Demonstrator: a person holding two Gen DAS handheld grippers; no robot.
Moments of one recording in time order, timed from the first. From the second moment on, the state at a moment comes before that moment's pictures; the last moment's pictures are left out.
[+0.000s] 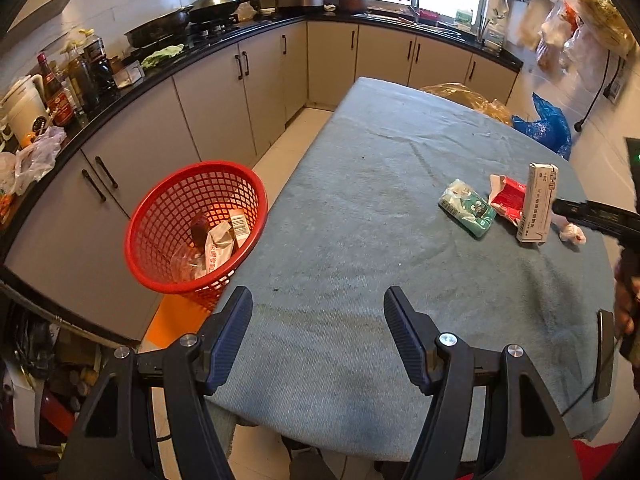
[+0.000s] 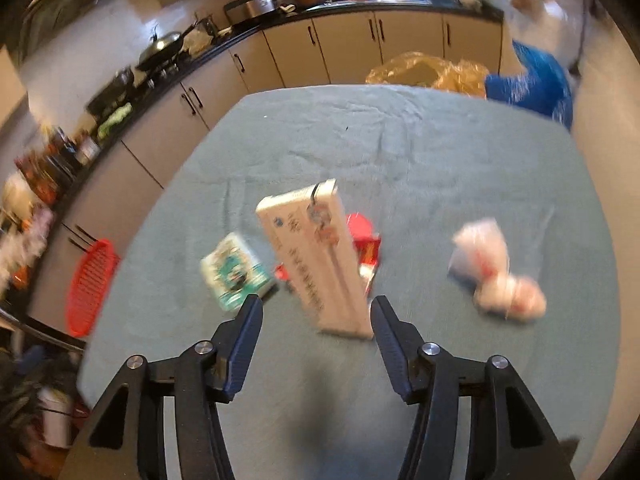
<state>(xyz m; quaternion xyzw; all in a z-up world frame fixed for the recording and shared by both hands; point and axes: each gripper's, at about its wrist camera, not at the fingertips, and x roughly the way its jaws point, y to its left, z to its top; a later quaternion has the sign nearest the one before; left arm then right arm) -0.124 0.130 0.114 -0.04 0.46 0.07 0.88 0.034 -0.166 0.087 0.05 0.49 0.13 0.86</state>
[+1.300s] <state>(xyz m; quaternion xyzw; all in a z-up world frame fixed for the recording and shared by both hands) 0.080 -0.001 0.034 -0.17 0.58 -0.01 0.80 -0.060 -0.230 0.069 0.11 0.51 0.14 0.84</state>
